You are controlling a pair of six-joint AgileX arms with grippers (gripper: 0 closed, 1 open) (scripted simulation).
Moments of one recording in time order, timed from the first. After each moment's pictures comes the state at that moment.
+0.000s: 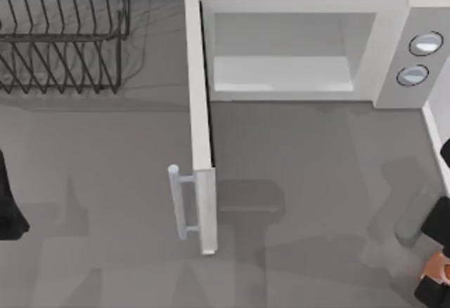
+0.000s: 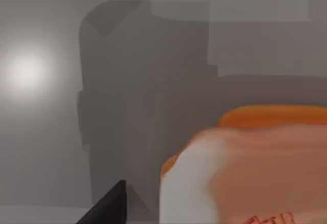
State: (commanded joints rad) left arm 0.00 0.00 0.00 0.00 0.00 0.00; right arm 0.28 1.54 0.60 -0.63 0.00 -0.60
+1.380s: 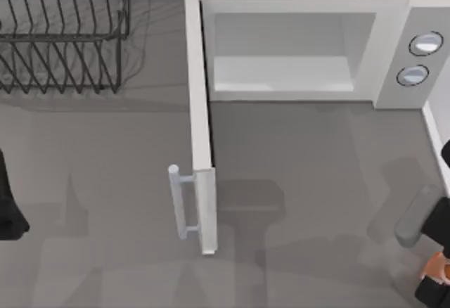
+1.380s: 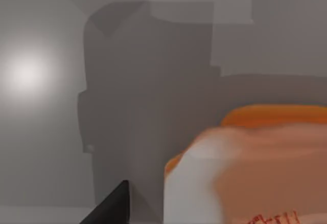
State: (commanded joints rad) left arm 0.00 0.00 0.00 0.00 0.00 0.00; right arm 0.28 1.56 0.57 -0.59 0.00 -0.60
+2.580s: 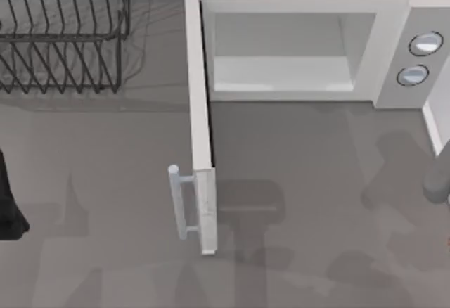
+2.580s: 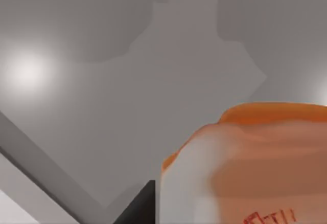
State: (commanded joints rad) left arm 0.00 0.00 0.00 0.00 0.00 0.00; right arm 0.28 1.32 0.91 -1.15 -0.01 -0.60
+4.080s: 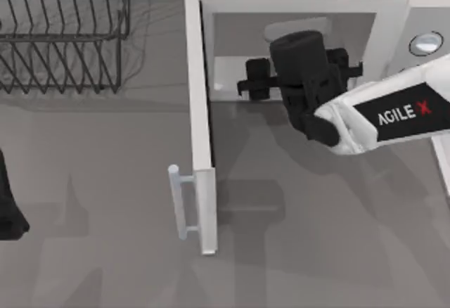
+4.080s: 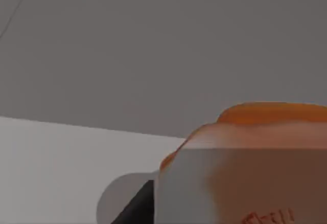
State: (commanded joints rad) left arm 0.00 0.00 0.00 0.00 0.00 0.00; right arm 0.56 2.23 1.26 0.45 0.52 0.16
